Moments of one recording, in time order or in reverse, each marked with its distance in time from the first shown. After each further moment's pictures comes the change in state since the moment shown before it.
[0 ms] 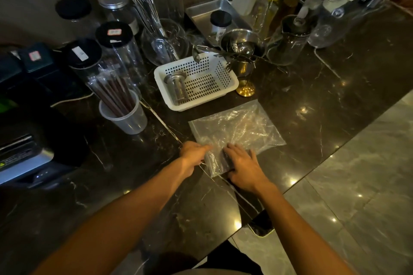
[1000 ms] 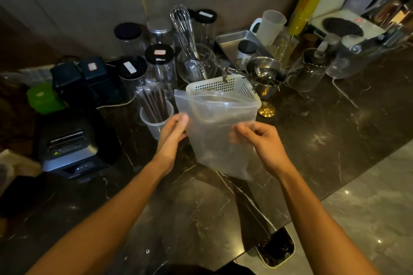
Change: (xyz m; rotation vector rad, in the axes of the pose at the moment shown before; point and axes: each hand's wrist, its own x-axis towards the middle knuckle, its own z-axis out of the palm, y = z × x) left_hand -0.075 0.033 -0.127 -0.448 0.028 0.672; right_hand -0.004 -0.095 -0.108 1.075 0.286 -0.208
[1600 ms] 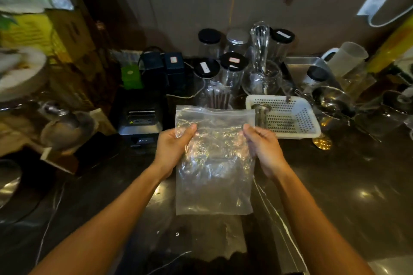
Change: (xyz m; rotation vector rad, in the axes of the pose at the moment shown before) left_hand -0.069 0.030 -0.105 0.146 0.366 0.069; right_hand 0.039 0.005 0.120 0.035 -0.286 0.114
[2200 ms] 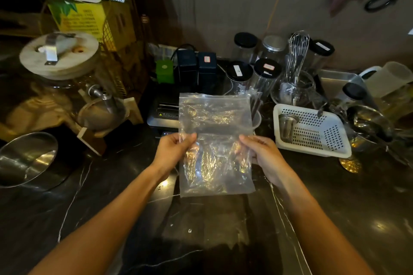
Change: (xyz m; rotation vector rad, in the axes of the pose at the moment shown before) left_hand -0.011 -0.021 -0.066 -0.033 0.052 -0.171; right_hand 0.019 0.006 0.045 -0.035 -0.234 0.157
